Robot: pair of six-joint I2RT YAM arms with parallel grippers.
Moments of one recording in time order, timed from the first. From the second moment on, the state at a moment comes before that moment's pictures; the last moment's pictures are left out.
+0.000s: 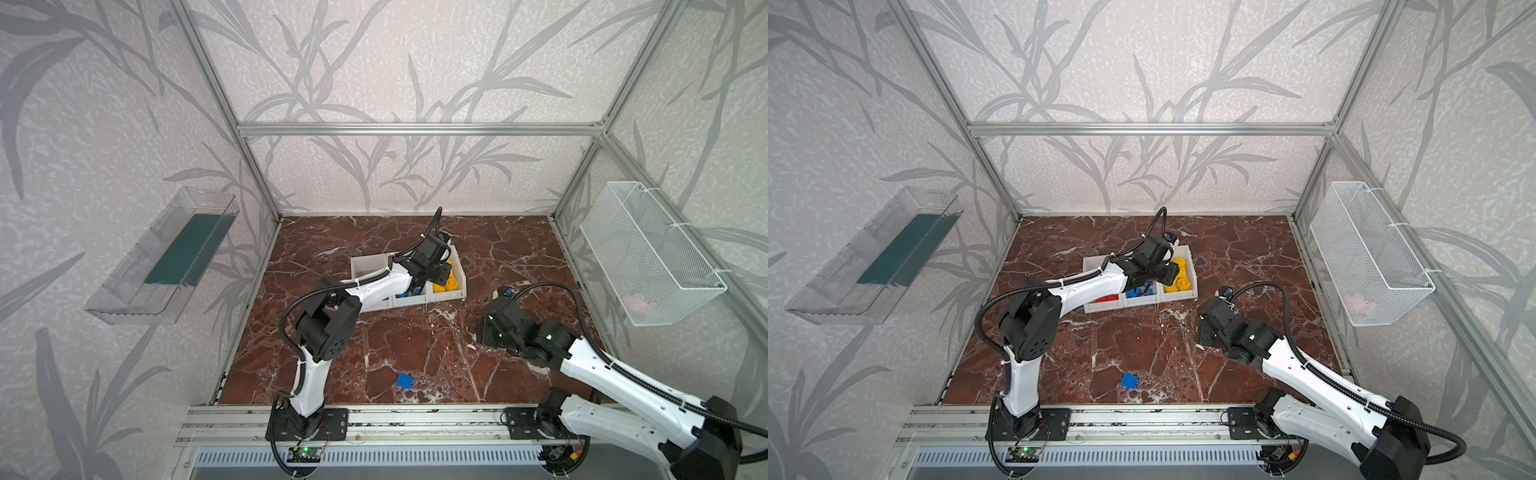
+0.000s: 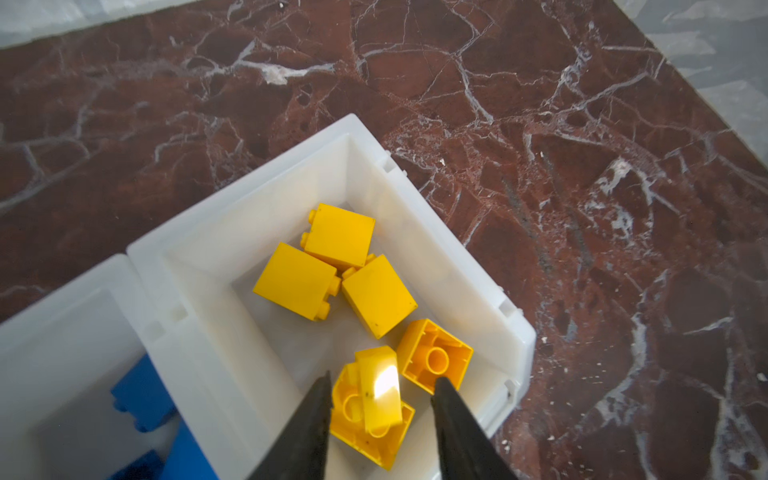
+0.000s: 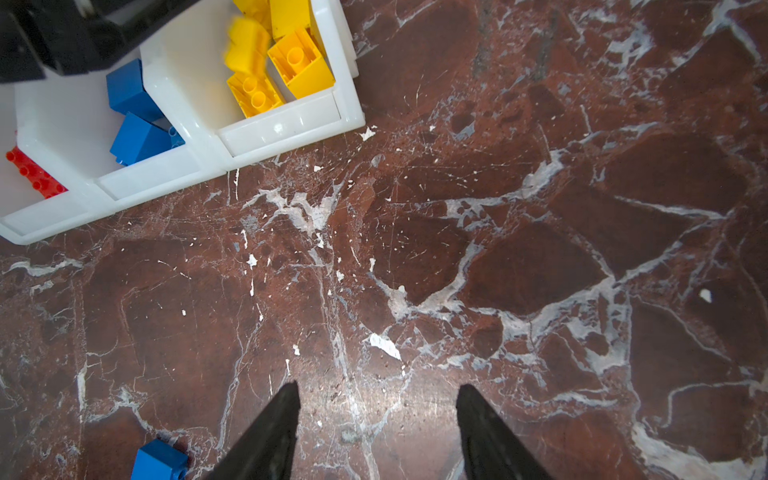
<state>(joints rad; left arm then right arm) -0.72 2.01 1.52 -0.27 -0.04 -0.24 0.76 0.97 0.71 -0.76 0.25 0.84</state>
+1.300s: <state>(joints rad) -0.54 1.28 0.94 -0.23 -0.18 -0.34 1.14 1.32 0.87 -0.66 0.12 0.50</state>
